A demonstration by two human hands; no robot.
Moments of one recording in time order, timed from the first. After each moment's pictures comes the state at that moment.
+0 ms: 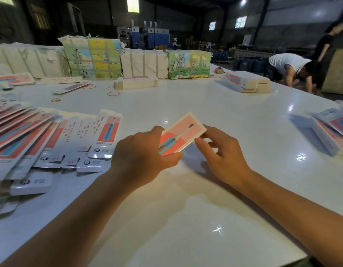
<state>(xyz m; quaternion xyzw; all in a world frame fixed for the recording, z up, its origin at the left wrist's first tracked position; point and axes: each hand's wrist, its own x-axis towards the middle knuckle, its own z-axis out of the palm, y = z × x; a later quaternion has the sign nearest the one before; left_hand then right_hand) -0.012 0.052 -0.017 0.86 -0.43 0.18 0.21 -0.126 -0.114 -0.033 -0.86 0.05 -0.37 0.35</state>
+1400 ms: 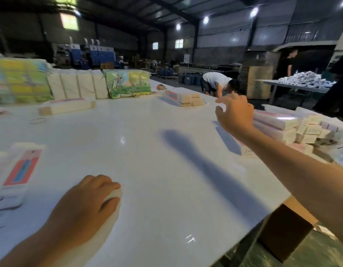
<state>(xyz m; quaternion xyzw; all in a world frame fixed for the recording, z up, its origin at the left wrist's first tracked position) -0.022 0.030 -0.051 0.75 -0.60 0.16 0.22 -0.206 -0.297 0.061 -0.82 0.41 -0.39 -0.05</state>
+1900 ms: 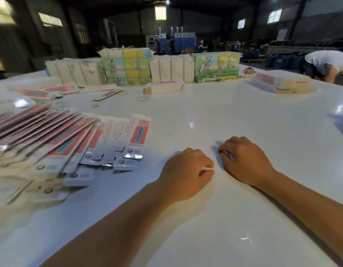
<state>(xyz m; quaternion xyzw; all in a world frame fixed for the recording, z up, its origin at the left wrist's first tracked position) -0.028 0.036 -0.044 0.79 -0.54 0.10 0.25 -0.105 -0.135 -0.044 -0.97 0.14 -0.21 0.06</state>
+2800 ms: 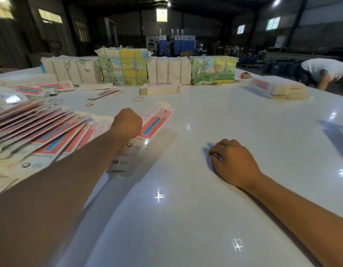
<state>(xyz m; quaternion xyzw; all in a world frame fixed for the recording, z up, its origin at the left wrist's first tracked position) 0.101 0.046 0.016 0.95 -0.11 0.03 0.31 -0.104 -0.134 -0.043 -0.96 0.13 -0.21 0.08</state>
